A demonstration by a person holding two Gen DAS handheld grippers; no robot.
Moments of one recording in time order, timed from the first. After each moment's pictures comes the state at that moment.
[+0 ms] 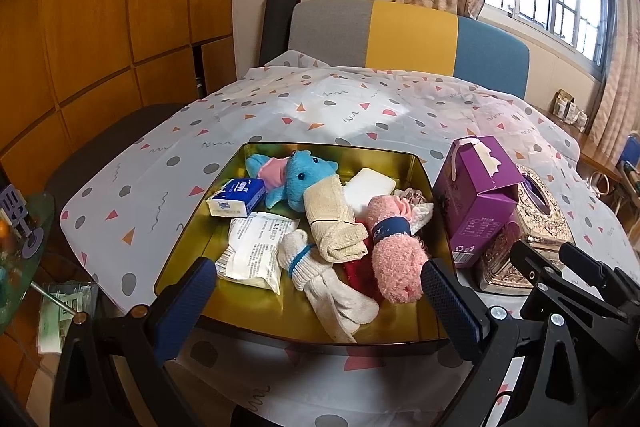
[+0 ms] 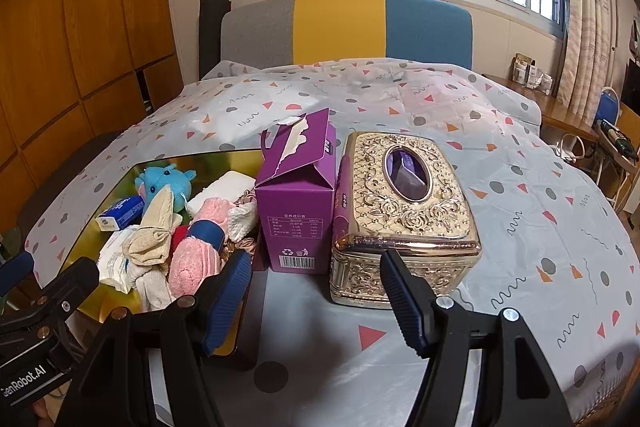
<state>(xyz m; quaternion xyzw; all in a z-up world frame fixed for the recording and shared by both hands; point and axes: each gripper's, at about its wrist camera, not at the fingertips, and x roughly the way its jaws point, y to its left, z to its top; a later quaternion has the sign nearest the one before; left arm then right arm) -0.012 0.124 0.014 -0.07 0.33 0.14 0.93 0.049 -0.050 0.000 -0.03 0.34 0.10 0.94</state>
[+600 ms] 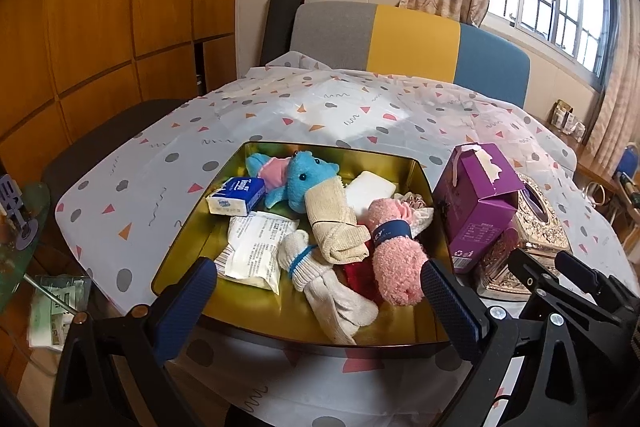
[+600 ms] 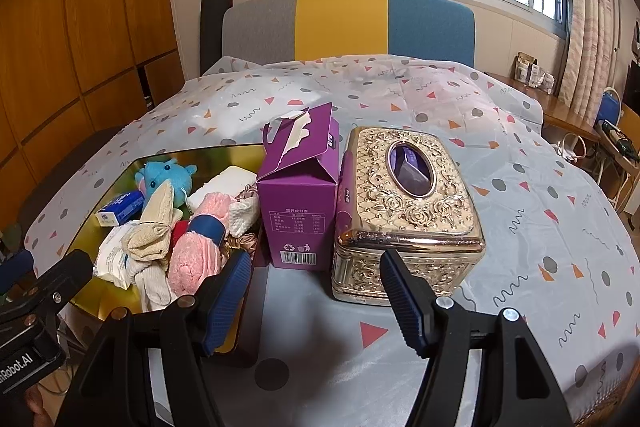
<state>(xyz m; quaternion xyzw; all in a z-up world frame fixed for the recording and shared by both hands) -0.014 0.130 0.011 -0.08 0.32 0.14 0.93 0.050 -0.049 -0.002 -0.03 0.34 0.10 0.93</state>
